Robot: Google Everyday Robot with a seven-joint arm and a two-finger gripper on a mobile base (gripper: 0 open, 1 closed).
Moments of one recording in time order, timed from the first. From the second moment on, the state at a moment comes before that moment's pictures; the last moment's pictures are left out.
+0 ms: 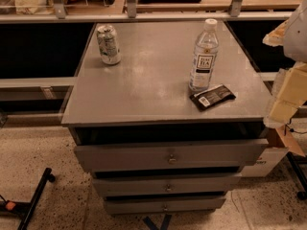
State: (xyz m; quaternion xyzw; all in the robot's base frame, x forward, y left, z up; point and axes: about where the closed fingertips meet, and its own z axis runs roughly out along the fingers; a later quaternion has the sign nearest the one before) arm 0.438 -0.216 0.978 -0.60 0.78 -0.04 0.16
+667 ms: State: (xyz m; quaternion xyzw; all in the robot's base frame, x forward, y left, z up) arm 0.448 -0.217 0.975 -0.61 0.78 -0.04 0.16
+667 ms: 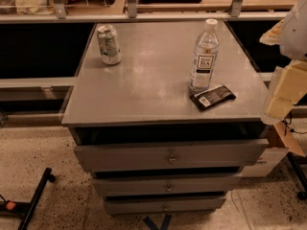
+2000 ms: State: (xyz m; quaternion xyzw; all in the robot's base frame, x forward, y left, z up) arm 0.553 -0.214 0.888 -0.64 0.75 0.03 0.14
